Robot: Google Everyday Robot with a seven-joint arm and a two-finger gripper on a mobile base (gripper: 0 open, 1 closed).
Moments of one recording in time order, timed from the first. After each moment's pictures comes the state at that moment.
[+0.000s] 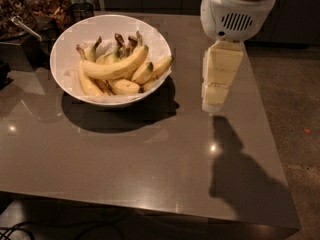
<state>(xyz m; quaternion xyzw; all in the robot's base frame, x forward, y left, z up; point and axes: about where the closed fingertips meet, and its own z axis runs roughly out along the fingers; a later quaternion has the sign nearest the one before) 0.468 -0.098 1.004 -0.64 0.75 -0.09 0.13</state>
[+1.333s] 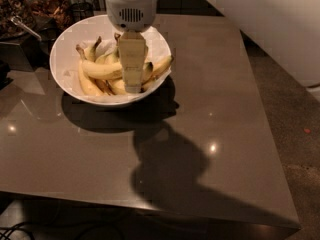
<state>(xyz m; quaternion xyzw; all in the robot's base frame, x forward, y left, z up) 0.539 0.049 0.980 -0.72 0.68 -0.06 0.13</state>
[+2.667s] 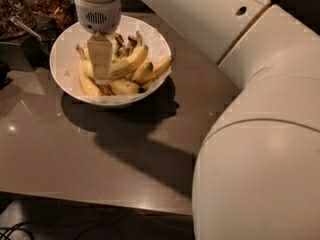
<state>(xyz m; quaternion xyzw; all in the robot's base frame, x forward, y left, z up) 0.590 0.119 0.945 -0.72 0.69 -0.01 0.10</state>
